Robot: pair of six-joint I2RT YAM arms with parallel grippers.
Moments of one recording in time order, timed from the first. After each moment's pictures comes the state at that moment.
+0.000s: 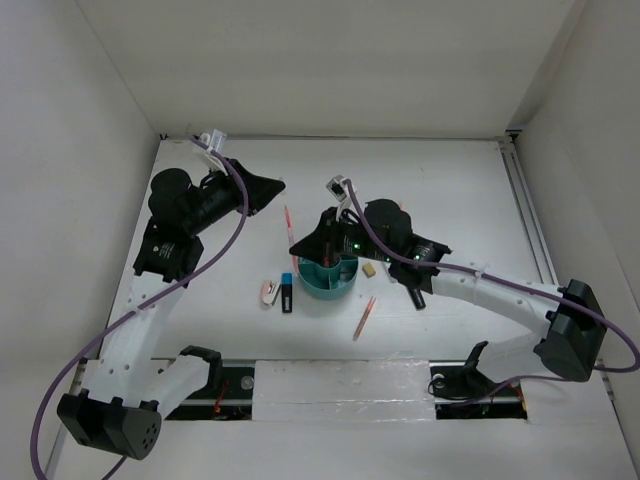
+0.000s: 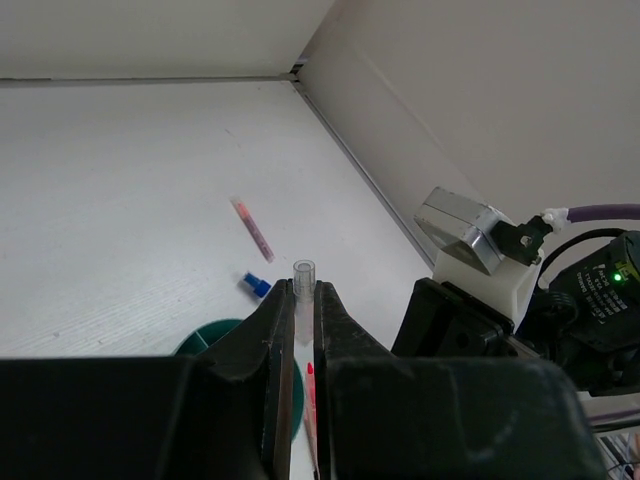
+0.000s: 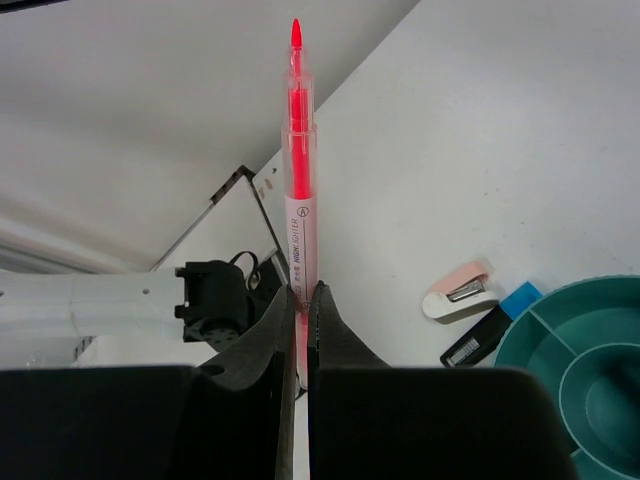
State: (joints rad) left arm -0.24 0.97 1.06 -0.12 0.58 -0.57; right arm 0.93 1.37 1.05 0.17 -0.29 0.61
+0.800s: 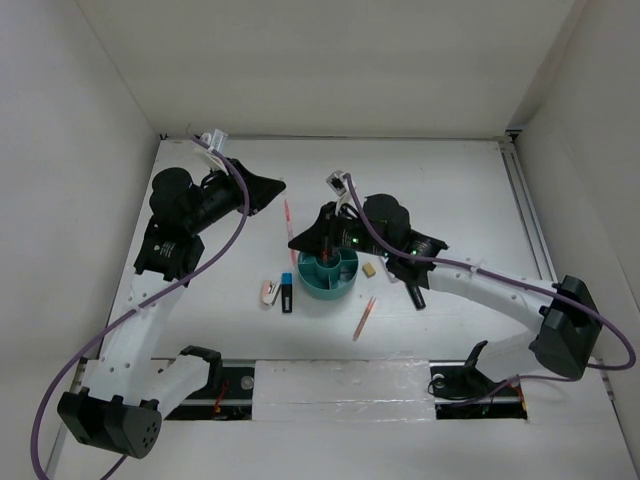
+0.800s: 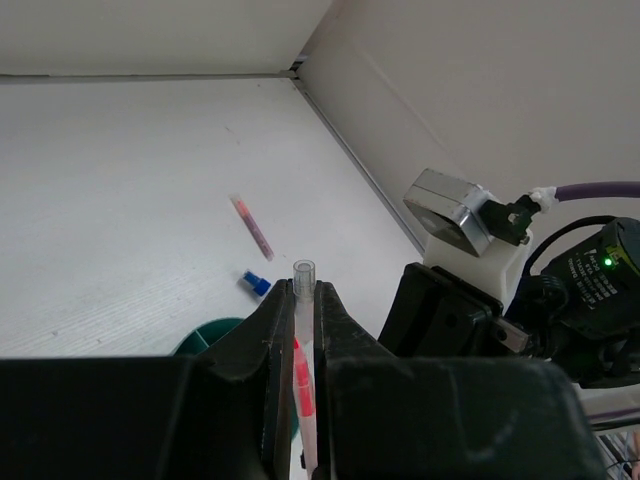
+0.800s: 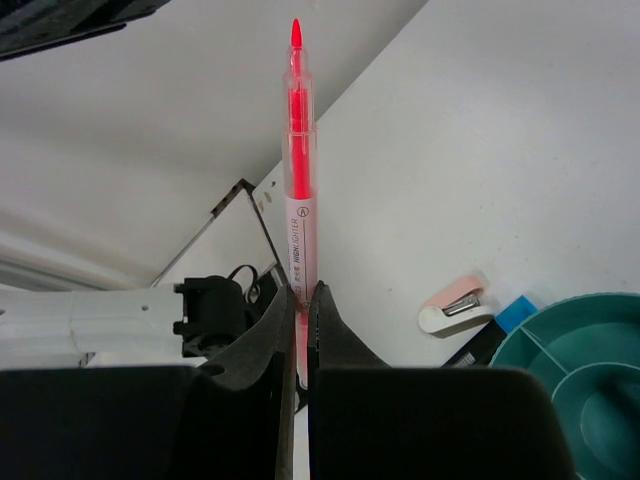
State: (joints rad) left arm -0.24 0.97 1.06 -0.12 0.58 -0.57; right arm 0.91 1.40 1.07 0.19 -0.30 0.62
